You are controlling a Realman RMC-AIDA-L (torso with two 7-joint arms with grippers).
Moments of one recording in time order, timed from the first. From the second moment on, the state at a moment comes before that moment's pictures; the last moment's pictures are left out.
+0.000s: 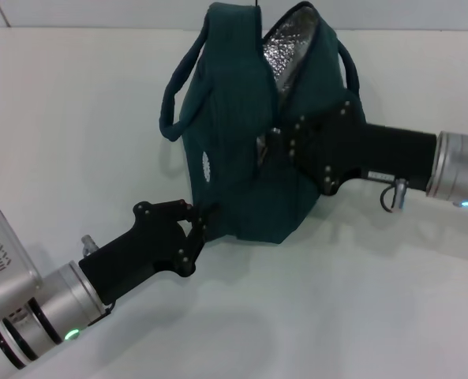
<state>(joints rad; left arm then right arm) -0.42 -2.11 1.19 -0.06 1.04 1.49 -0.46 0.52 2.03 -1.55 -0.62 -1.04 -1.27 0.85</state>
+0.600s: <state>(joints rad) -0.43 -2.11 1.19 -0.06 1.08 1.49 -0.46 0.51 2.03 -1.56 -0.52 -0.71 -1.41 0.64</state>
